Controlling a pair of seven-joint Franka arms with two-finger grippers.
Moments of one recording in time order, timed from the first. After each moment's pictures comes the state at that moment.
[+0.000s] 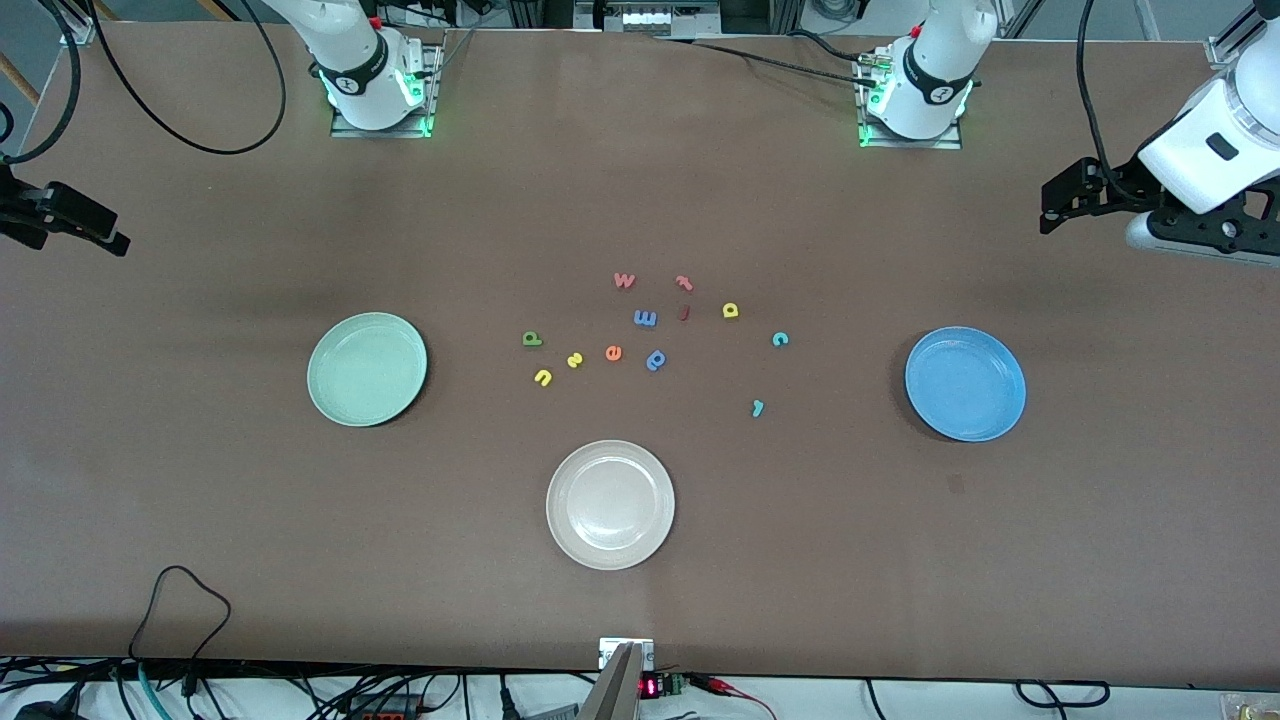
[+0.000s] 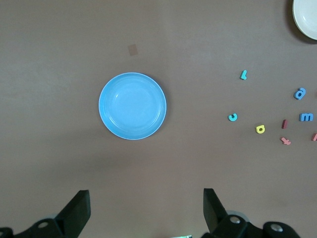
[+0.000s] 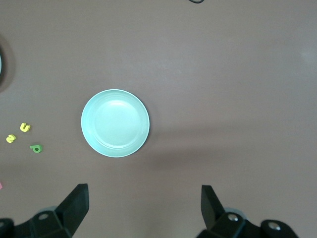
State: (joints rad) left arm 0.00 -0.02 -0.08 -1.60 -0.01 1.52 0.05; right arm 0.04 -0.04 -0.16 -1.69 0.02 1.67 -0.03
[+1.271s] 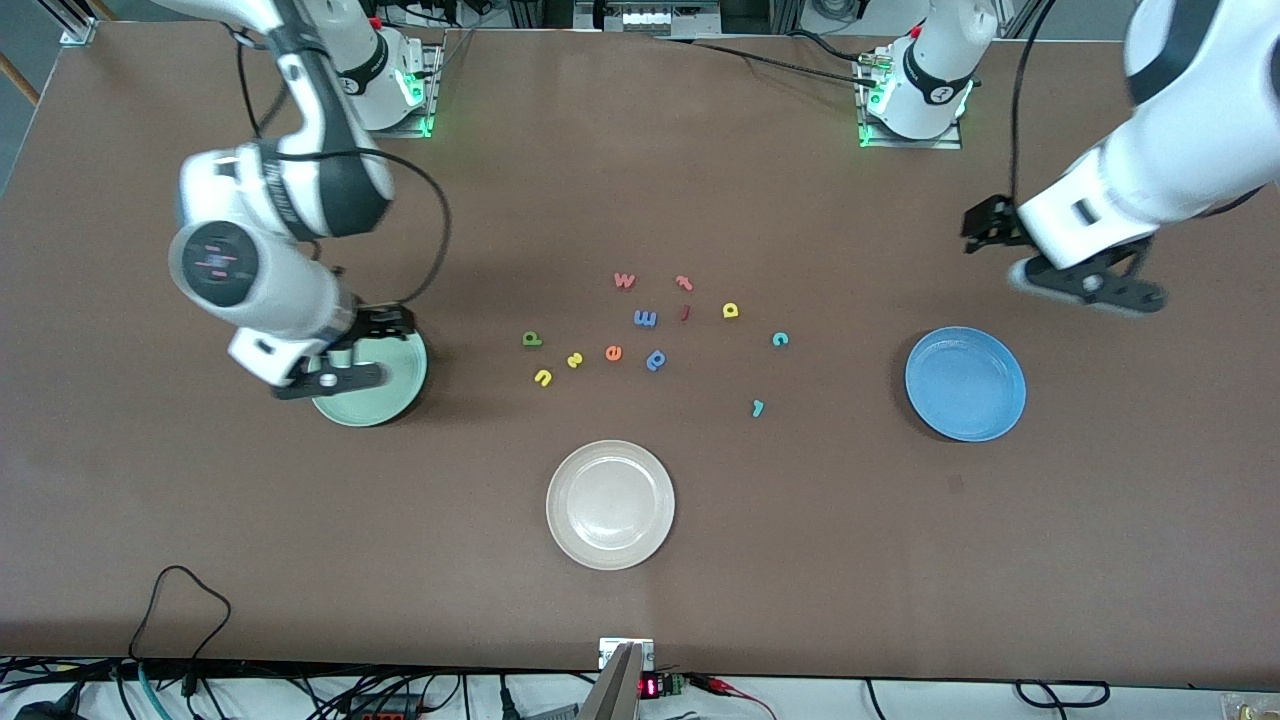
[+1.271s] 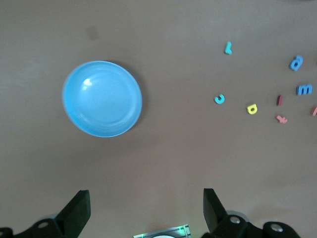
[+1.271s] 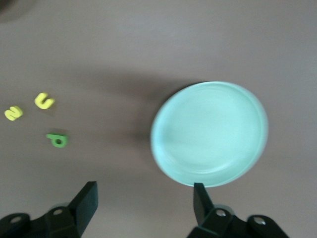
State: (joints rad) left arm -0.12 0.14 -0.10 -1.60 -0.01 1.52 0.05; right arm 0.48 0.37 -0.14 -1.72 0.02 1.90 0.15
